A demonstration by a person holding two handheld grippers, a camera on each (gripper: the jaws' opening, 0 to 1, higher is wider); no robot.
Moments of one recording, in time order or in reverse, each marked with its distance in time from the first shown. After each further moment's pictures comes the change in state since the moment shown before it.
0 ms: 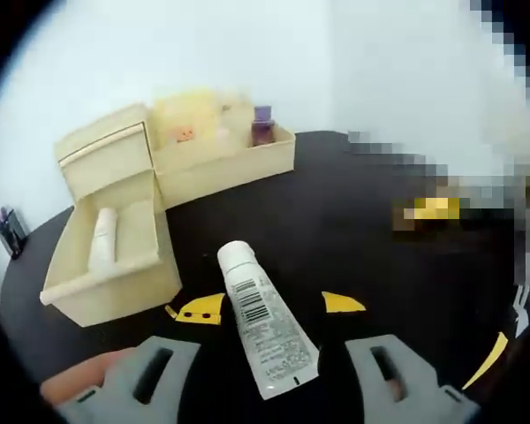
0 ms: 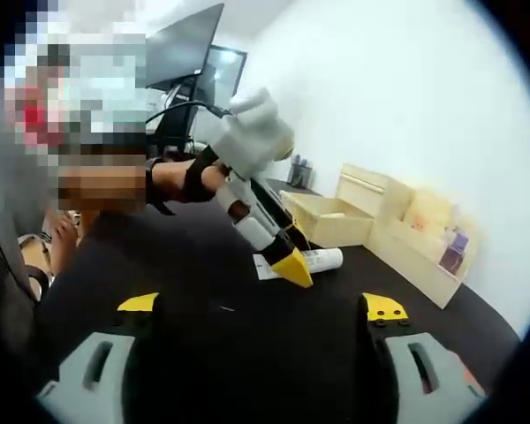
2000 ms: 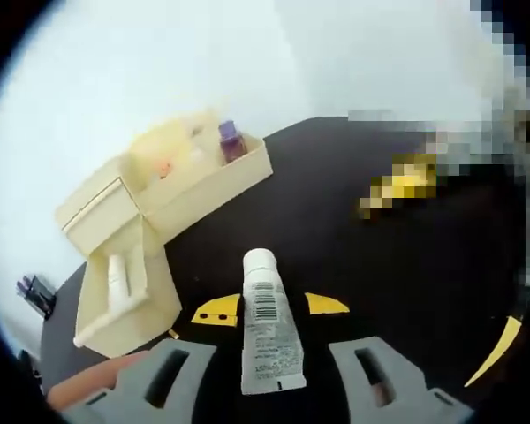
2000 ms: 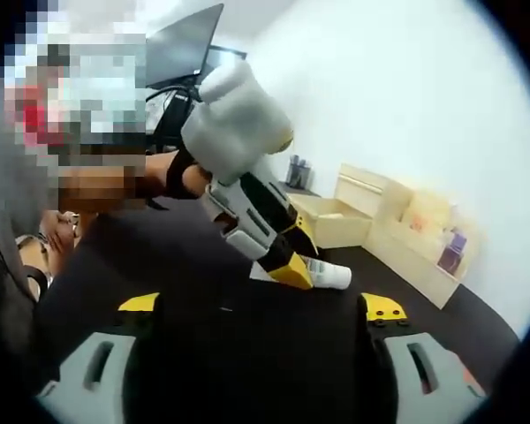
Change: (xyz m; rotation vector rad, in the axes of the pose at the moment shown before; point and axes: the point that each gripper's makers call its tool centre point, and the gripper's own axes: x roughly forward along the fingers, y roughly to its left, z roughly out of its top) left arm -0.007 -0.023 0.012 0.263 0.013 0.077; right arm 0.000 -0.001 0.001 -0.003 -0.001 -0.008
